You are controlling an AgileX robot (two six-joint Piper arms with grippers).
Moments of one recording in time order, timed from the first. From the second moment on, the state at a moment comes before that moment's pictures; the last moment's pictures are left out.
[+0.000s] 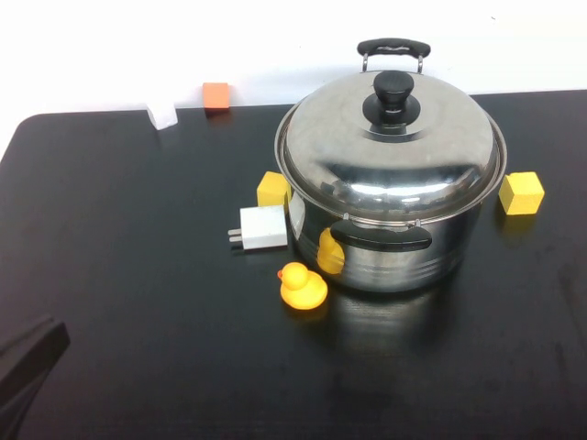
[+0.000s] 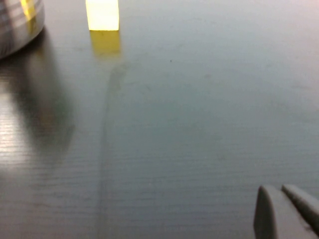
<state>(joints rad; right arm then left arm) -0.07 -0.01 0.02 -0.01 0.42 -0.04 -0.69 0.34 -0.43 0.47 0.31 -0.58</state>
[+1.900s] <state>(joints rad) -0.07 -0.01 0.02 -0.01 0.42 -0.04 0.01 -0.01 0.02 0.06 0.35 -0.41</state>
